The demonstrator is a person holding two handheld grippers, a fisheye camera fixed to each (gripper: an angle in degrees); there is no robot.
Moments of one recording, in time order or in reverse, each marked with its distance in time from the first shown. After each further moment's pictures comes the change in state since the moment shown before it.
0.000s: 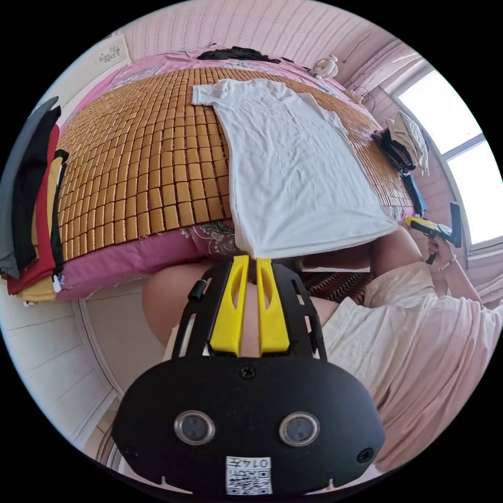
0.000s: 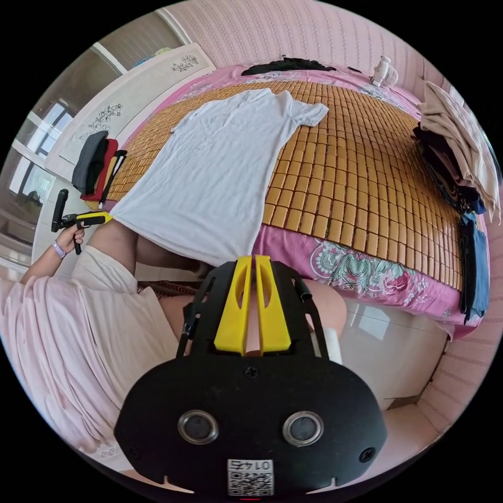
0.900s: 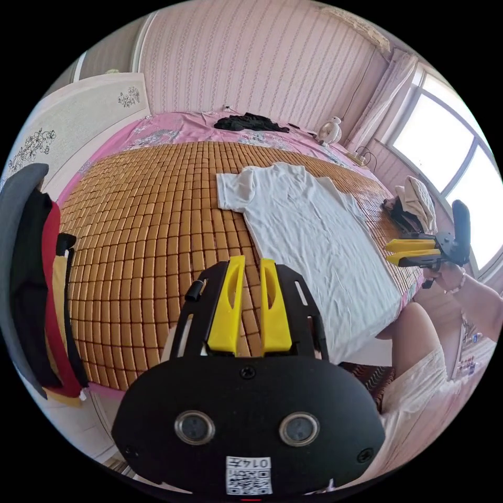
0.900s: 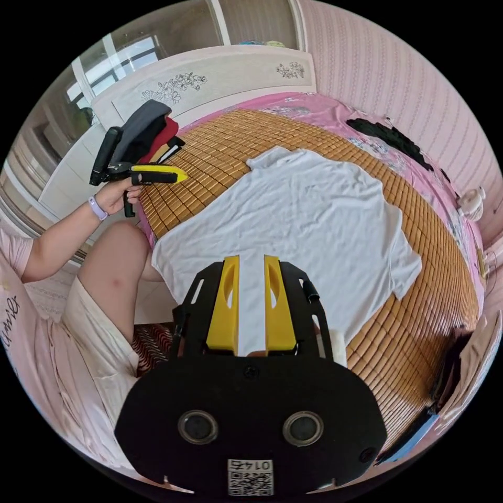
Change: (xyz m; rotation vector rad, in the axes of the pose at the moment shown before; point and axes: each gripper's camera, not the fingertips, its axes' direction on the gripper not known) left arm -0.028 -0.142 0.027 0.357 -0.037 -0.006; right arm -0.204 -0.250 0.110 0.083 -0.065 -0.492
